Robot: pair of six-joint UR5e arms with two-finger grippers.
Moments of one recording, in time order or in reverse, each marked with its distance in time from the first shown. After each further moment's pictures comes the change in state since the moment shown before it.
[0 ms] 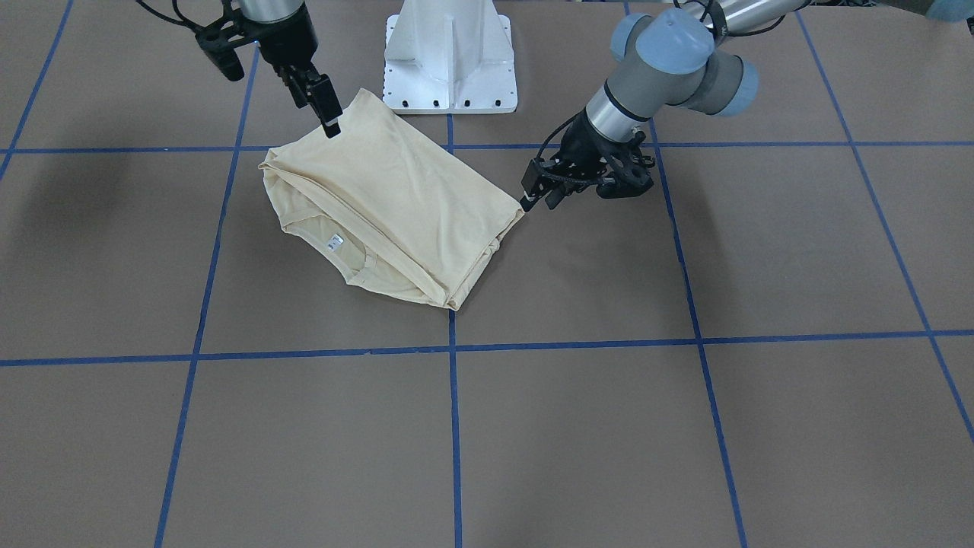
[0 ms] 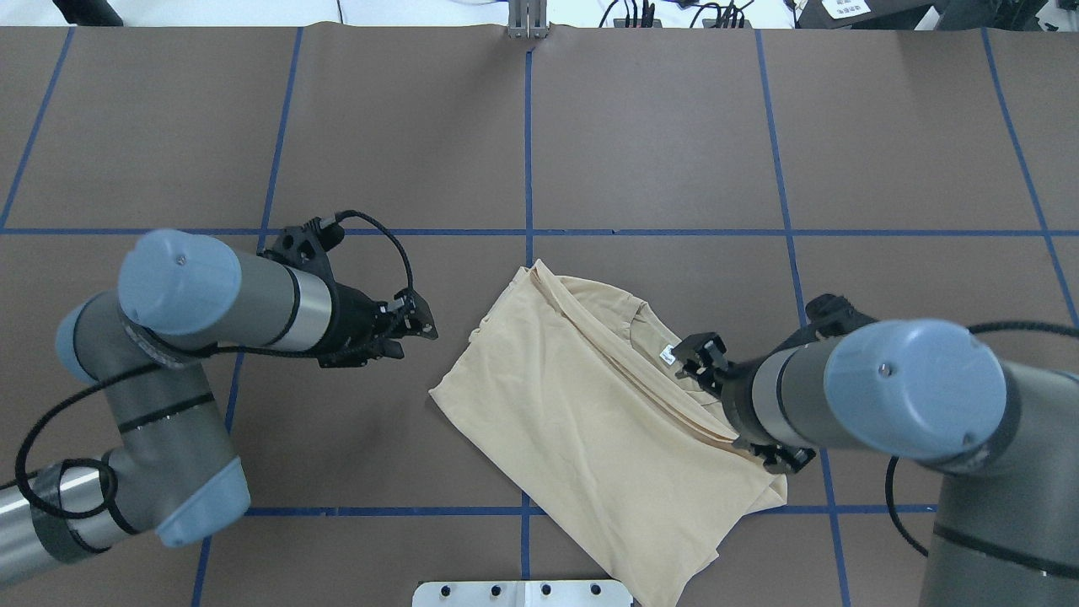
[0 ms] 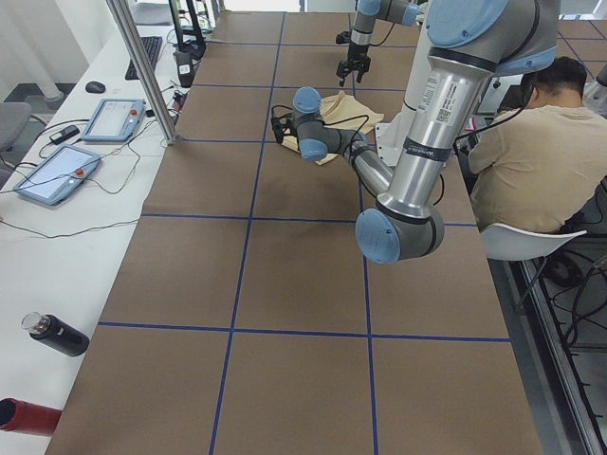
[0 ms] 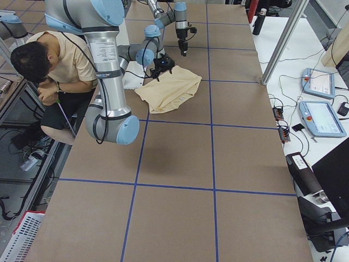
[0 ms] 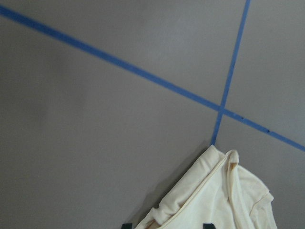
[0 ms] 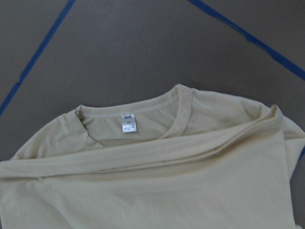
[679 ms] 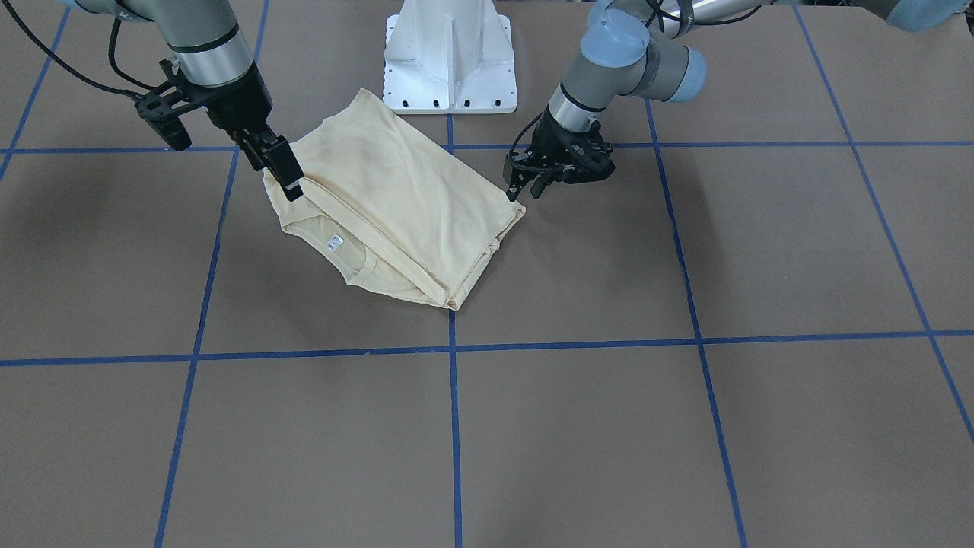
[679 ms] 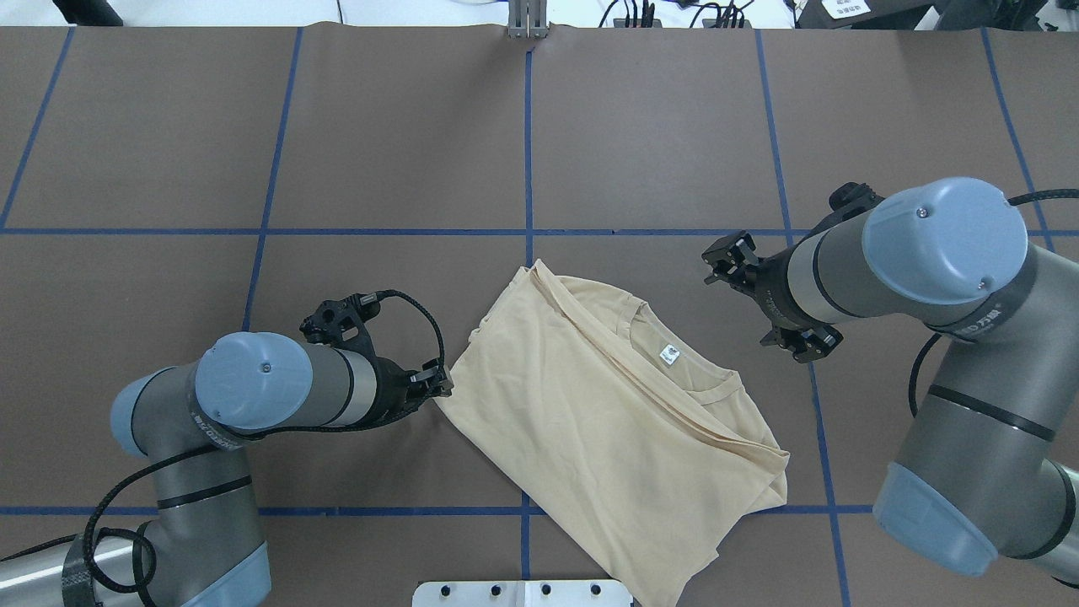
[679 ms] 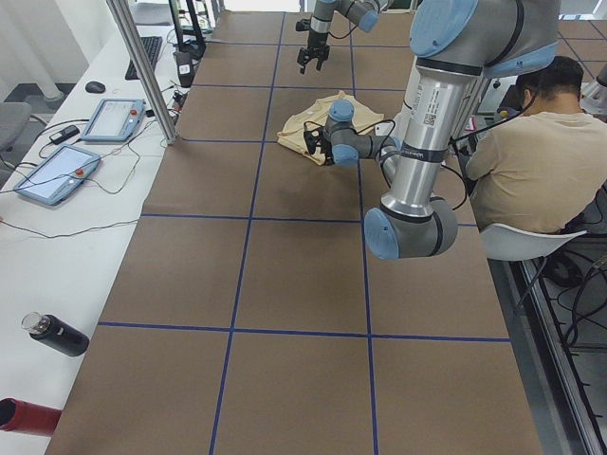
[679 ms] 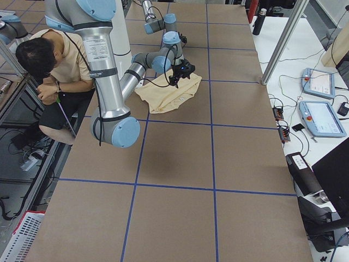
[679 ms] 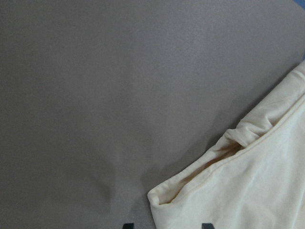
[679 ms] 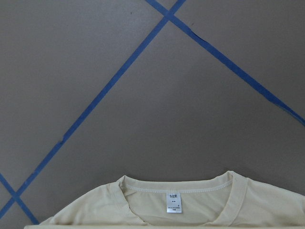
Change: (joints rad) left arm 0.113 -0.005 0.027 0.054 0.154 0.022; right arm 0.170 0.001 -0.135 0.132 0.073 -0.164
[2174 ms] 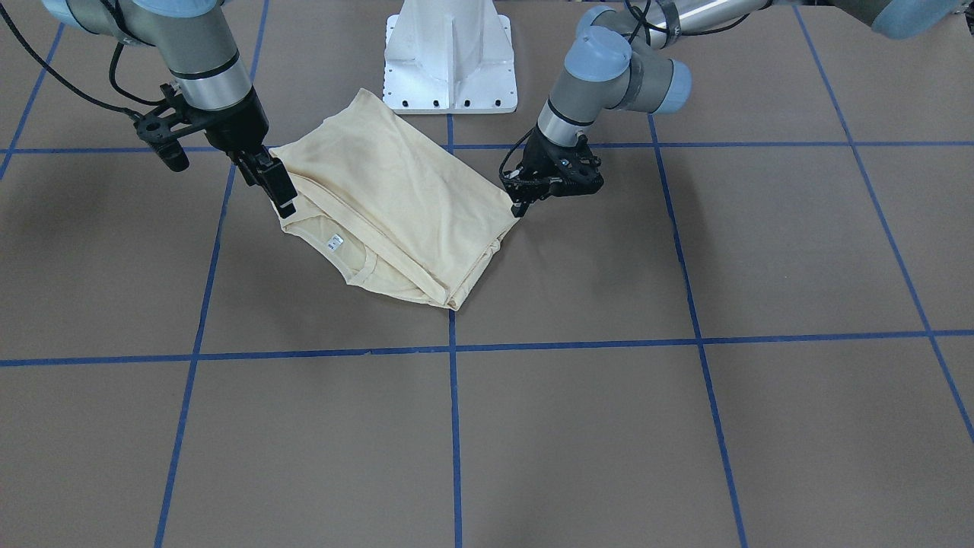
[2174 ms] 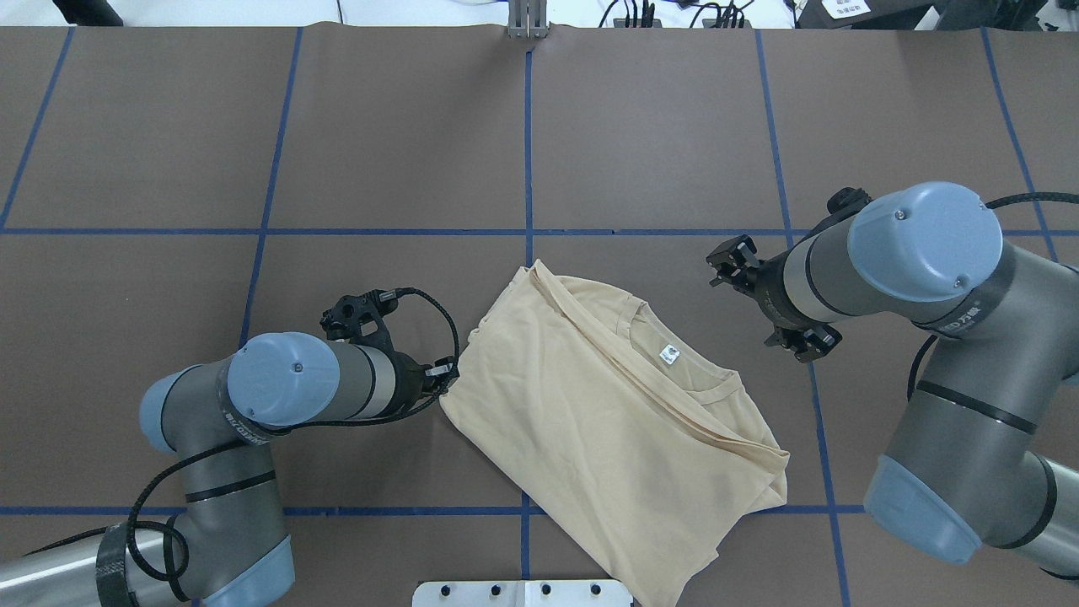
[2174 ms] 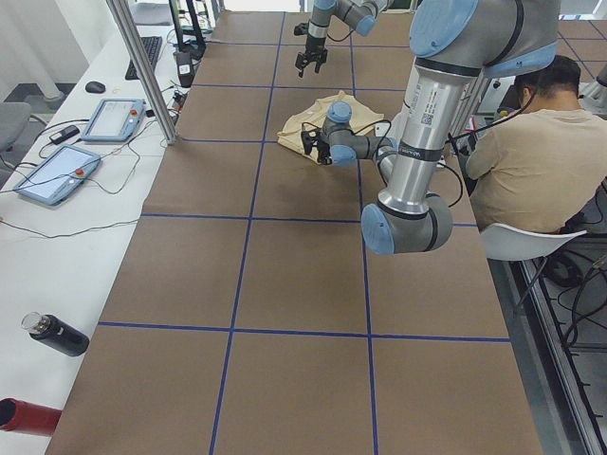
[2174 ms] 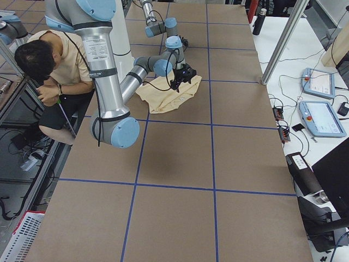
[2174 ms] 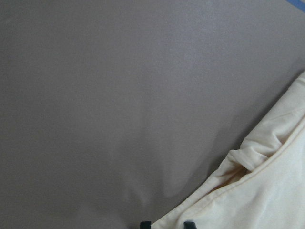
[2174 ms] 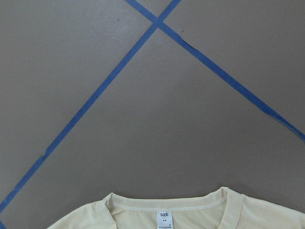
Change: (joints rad) left arm 0.000 -0.044 0.059 -0.001 0.039 0.042; right arm 0.000 -0.005 -0.039 0.005 -0.003 -0.001
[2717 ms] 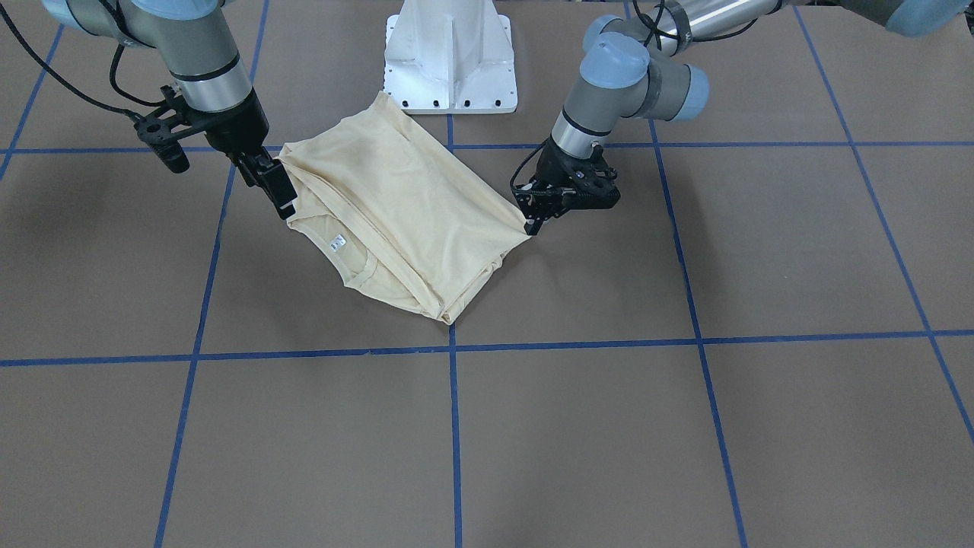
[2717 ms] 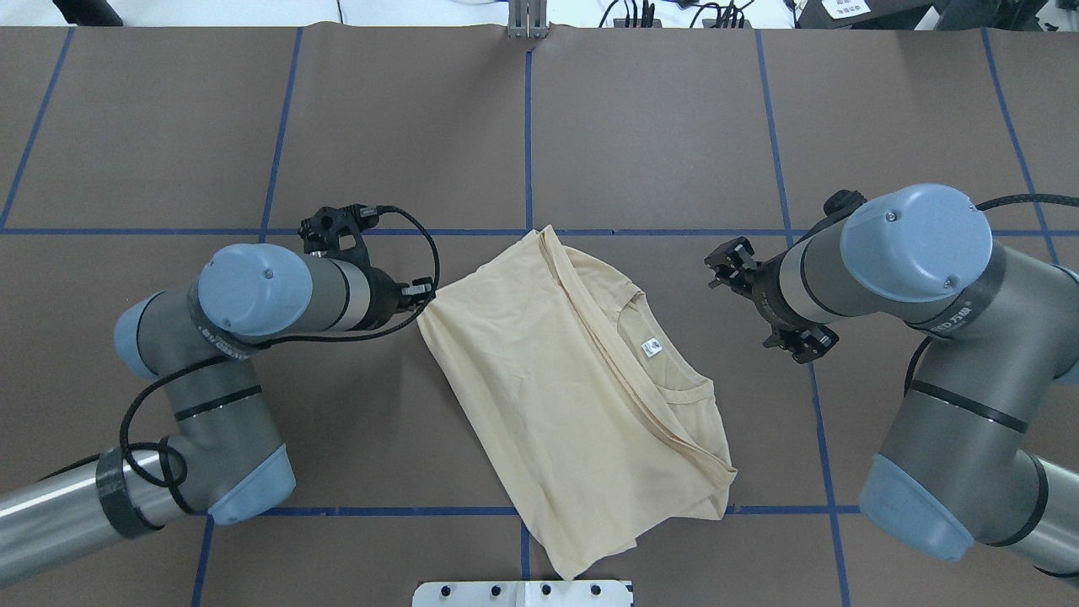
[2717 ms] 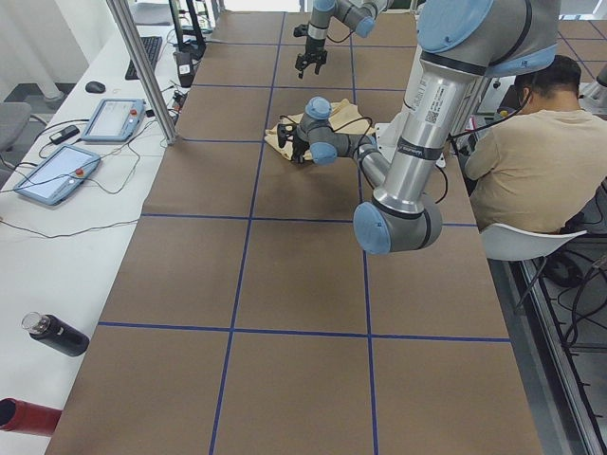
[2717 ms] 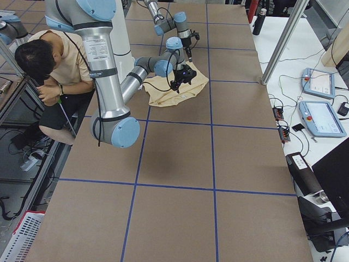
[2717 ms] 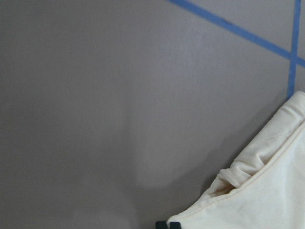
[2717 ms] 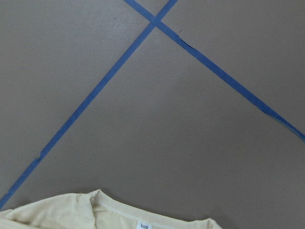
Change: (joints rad) left arm -0.176 -0.065 0.087 -0.004 -0.005 0.239; right arm -0.005 0.008 -0.022 0.007 0.000 0.002
